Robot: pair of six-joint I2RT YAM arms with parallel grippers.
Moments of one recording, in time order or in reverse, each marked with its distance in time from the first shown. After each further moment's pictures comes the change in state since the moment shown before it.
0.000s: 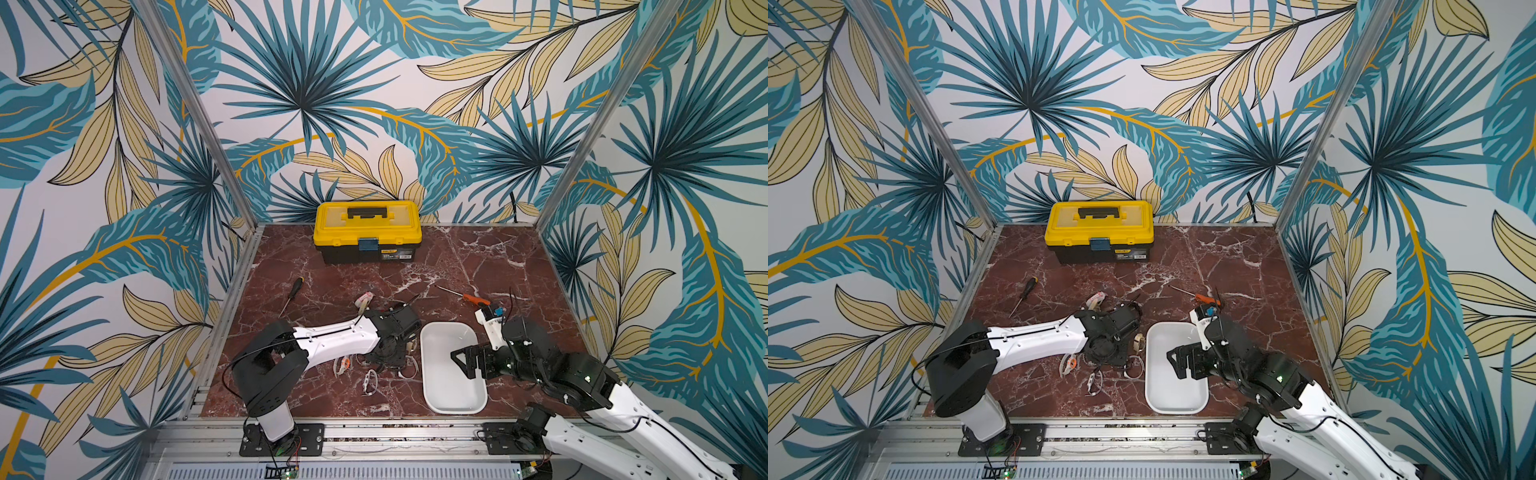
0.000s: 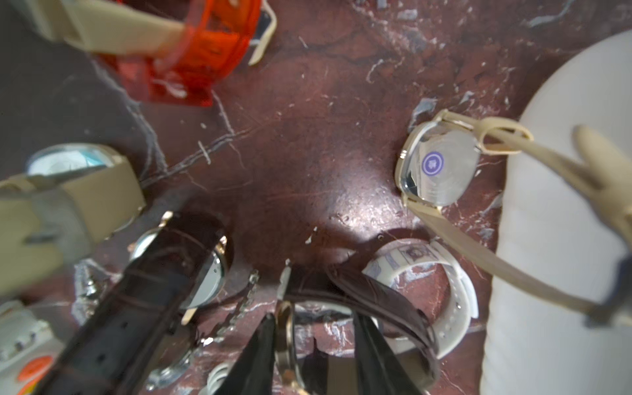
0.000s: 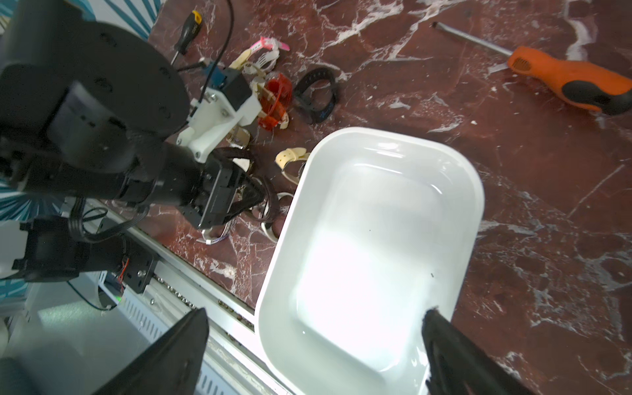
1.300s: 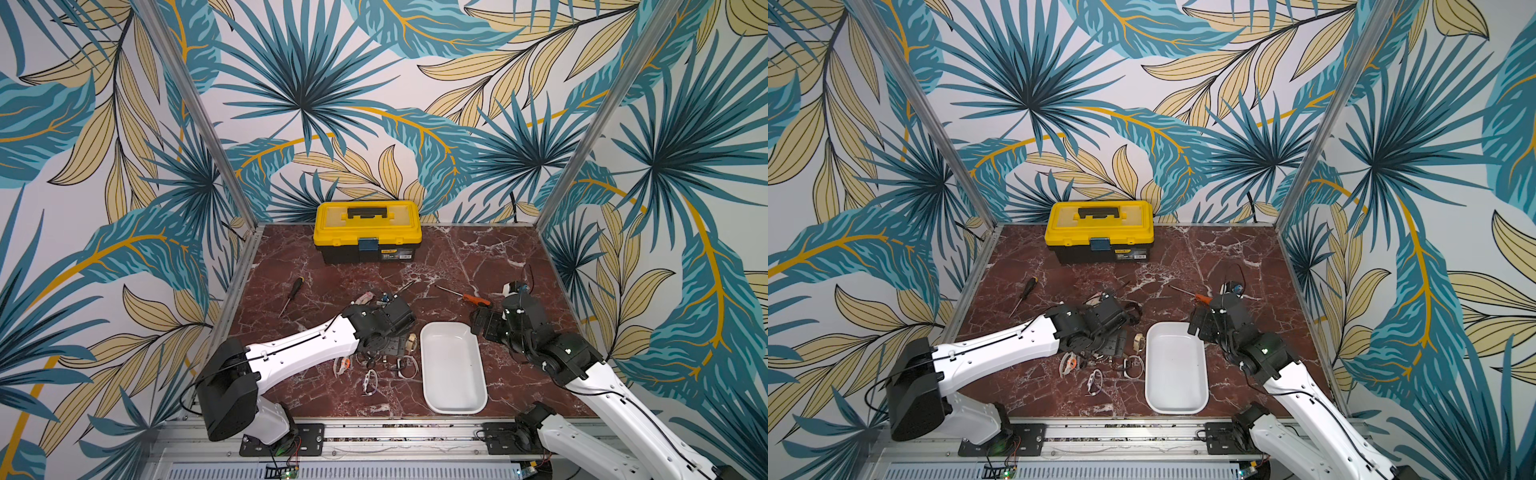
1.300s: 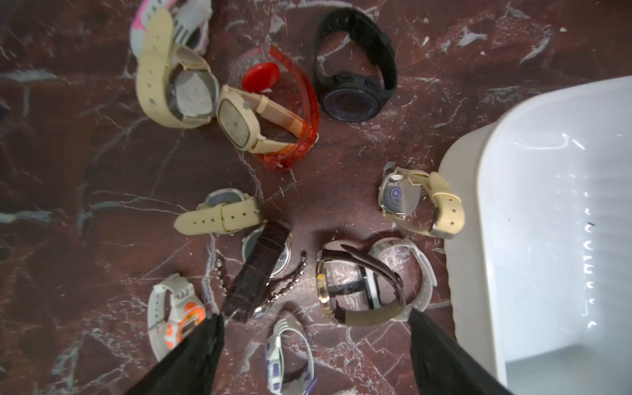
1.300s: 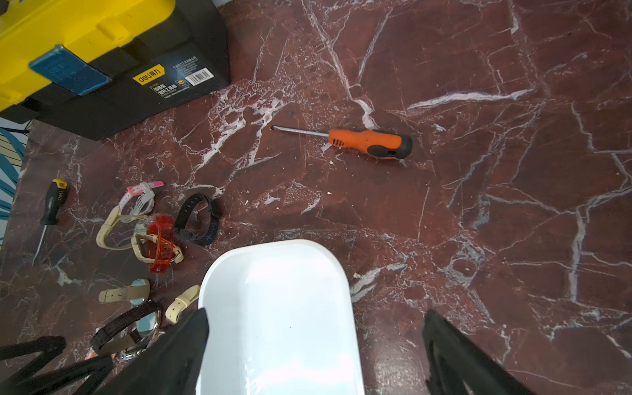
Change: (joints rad) left arm -0.015 -0.181 0.057 -0.120 -0.168 0.040; right arm -0.301 0.153 0.026 0.101 0.240 0.124
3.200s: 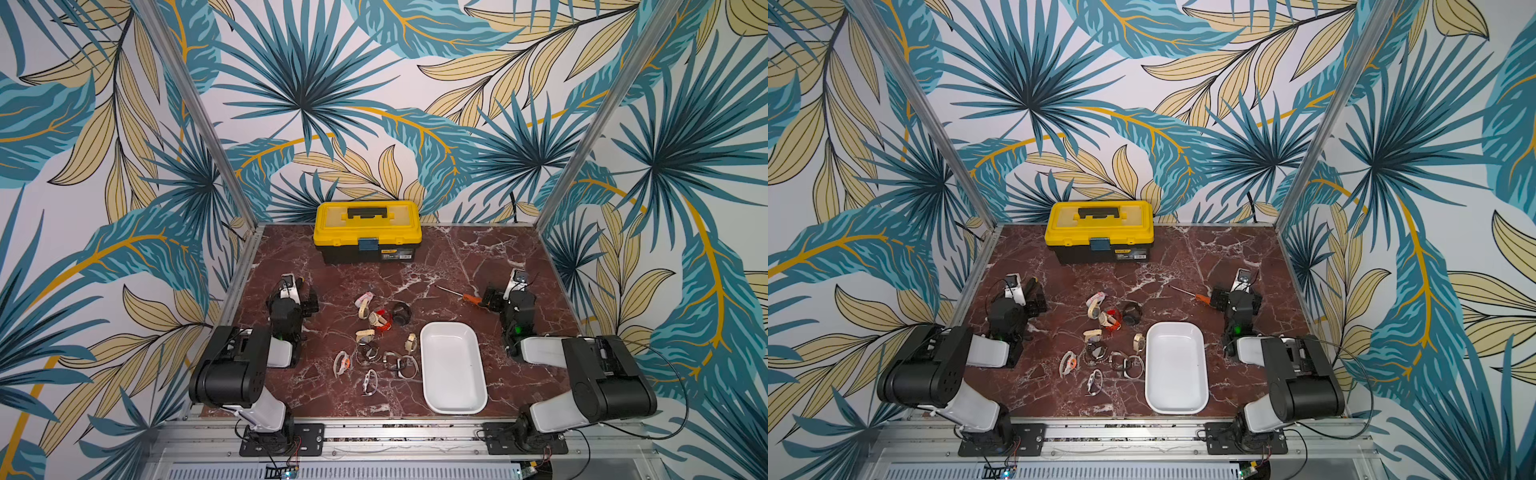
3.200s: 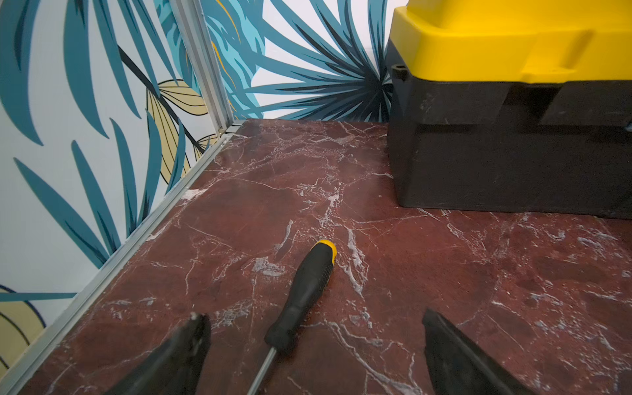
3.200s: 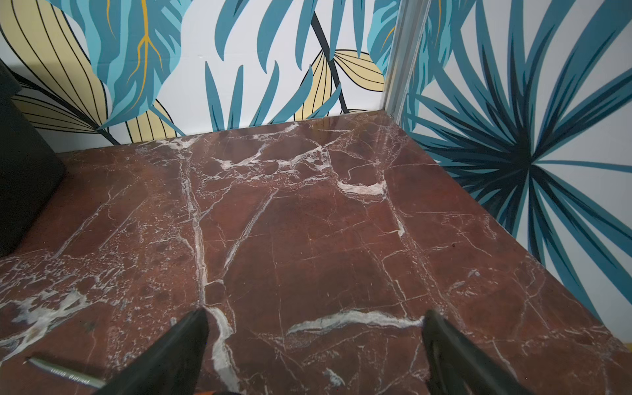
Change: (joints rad) left arm 0.965 0.064 -0.819 1.885 0.013 0.757; right arm -0.448 0.670 -0.443 1.635 0.098 -0.565
